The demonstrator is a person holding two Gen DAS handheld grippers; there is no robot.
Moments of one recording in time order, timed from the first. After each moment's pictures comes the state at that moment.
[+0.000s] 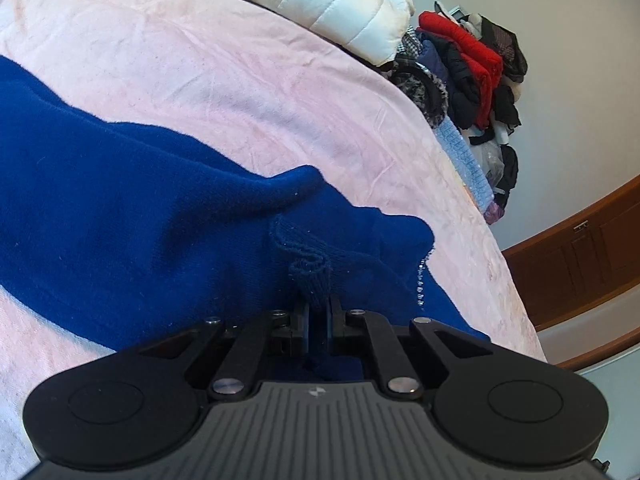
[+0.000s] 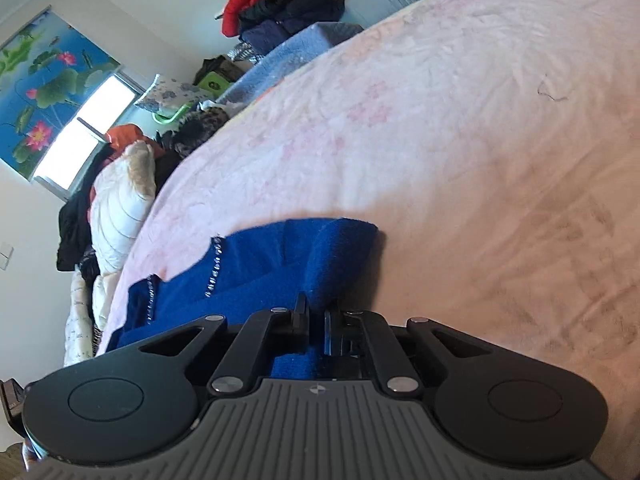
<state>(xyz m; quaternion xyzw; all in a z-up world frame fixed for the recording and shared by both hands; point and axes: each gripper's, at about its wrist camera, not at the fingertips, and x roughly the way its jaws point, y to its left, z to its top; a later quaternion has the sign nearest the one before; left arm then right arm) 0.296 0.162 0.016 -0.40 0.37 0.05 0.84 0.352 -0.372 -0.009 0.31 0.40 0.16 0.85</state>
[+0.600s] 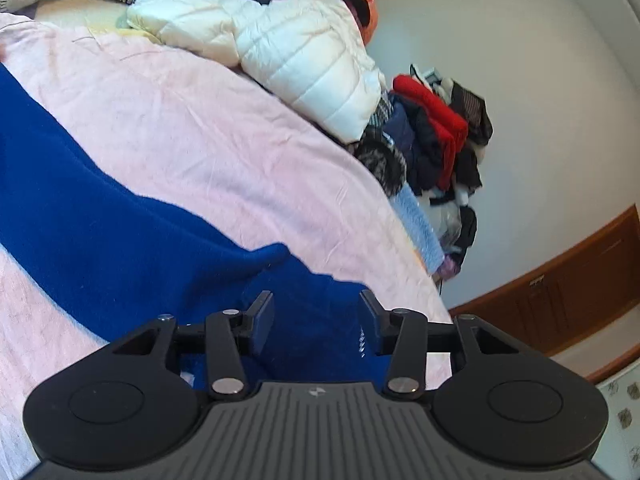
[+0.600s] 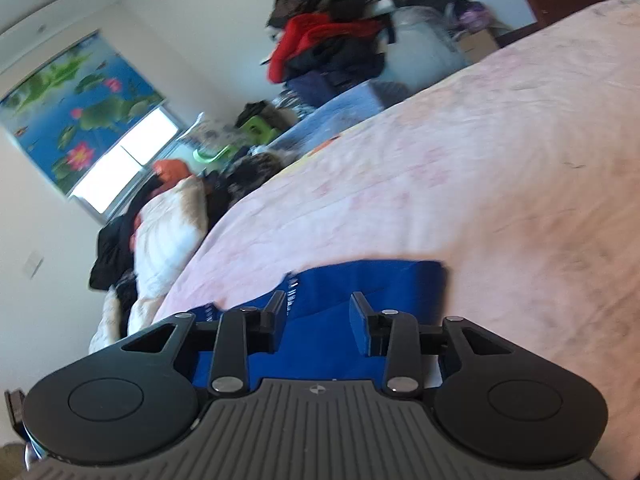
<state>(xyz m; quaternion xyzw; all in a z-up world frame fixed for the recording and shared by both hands) 0.243 0.193 0.069 -0.46 0.26 0.05 0.85 0.316 -0.349 0.042 0.30 0.31 0.22 0.88</state>
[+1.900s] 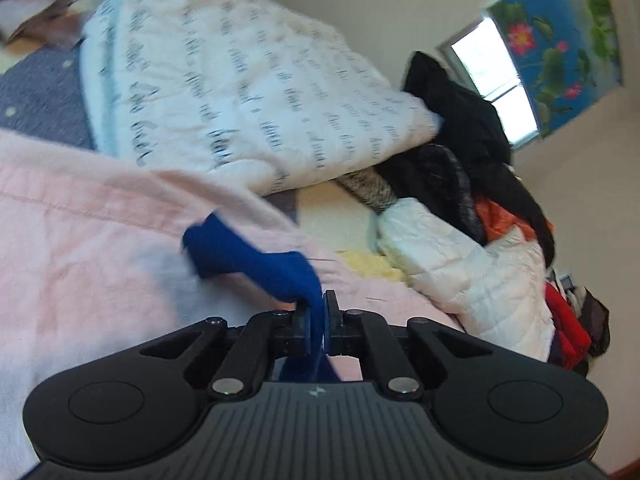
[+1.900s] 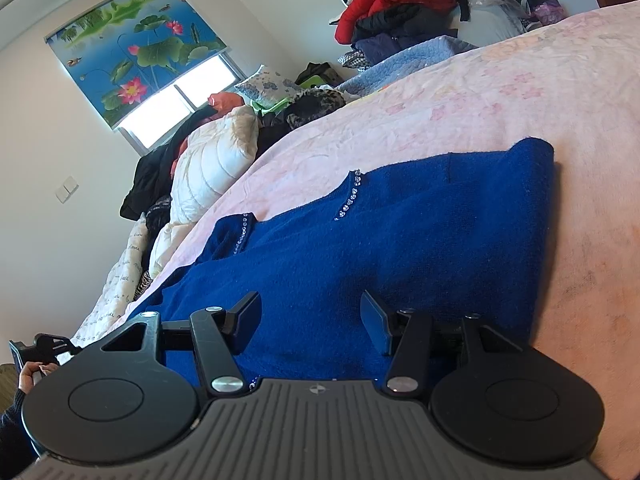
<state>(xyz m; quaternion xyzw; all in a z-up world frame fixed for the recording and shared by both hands) 0.152 0.388 0.049 -0.47 0.12 0.33 0.81 0.300 -0.288 -0.013 0.25 0.31 0.29 0.87</state>
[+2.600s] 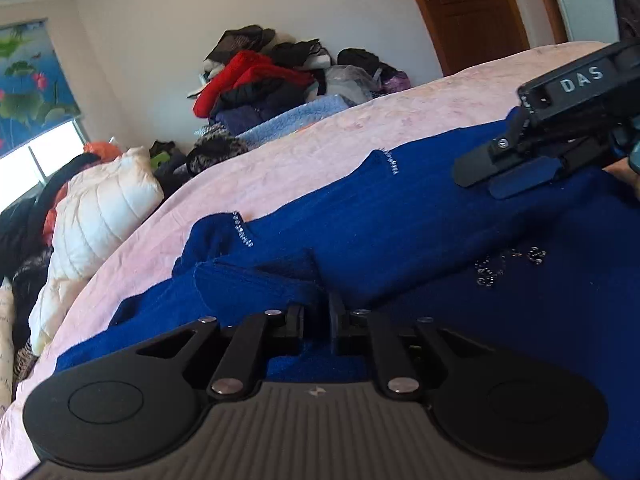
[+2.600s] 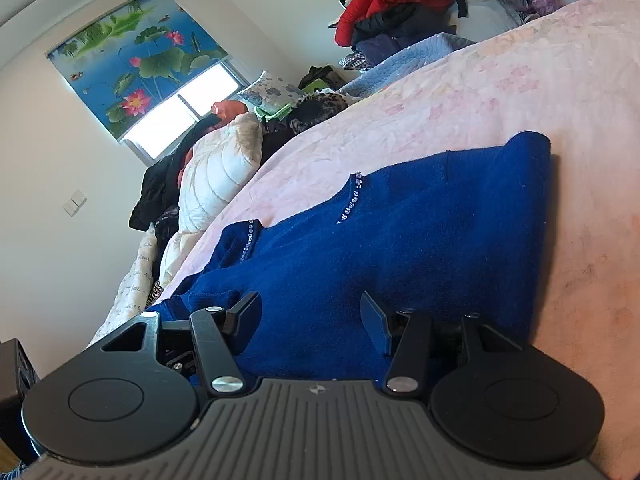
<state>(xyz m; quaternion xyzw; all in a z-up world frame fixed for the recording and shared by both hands) 0.236 -0.061 0.010 0.23 0.25 -0.05 0.94 0.300 -0.293 -0.017 0.27 0.30 0.29 0.86</state>
